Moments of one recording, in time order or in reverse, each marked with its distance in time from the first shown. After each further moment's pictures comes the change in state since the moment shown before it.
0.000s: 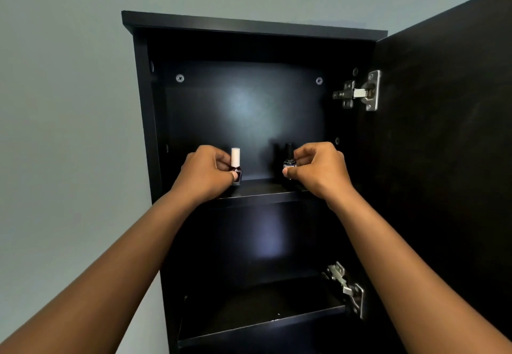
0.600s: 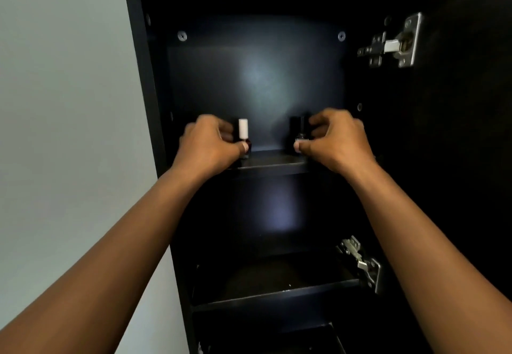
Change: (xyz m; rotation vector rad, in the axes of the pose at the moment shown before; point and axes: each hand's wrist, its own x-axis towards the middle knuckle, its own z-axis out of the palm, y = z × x) left_hand -0.001 -0.010 0.004 0.039 0.113 -0.024; right_hand 0.002 0.008 0.005 -0.126 -0.015 -0.072
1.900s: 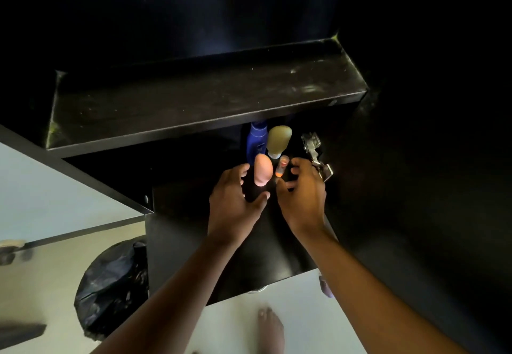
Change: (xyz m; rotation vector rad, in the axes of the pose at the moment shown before) left_hand -0.477 -0.367 0.429 -0.137 -0.489 -0.379; right_hand -0.493 0.443 0.277 -0.171 -0.314 0.573
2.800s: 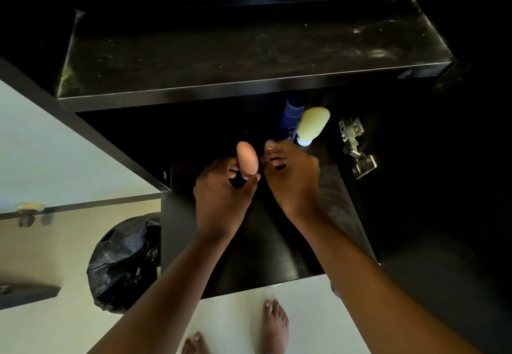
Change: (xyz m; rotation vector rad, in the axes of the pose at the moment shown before) left_hand -0.004 -0.033 -0.031 0.084 0.237 -0.089; right_hand 0.002 -0.024 0.060 0.188 -0.095 -0.204
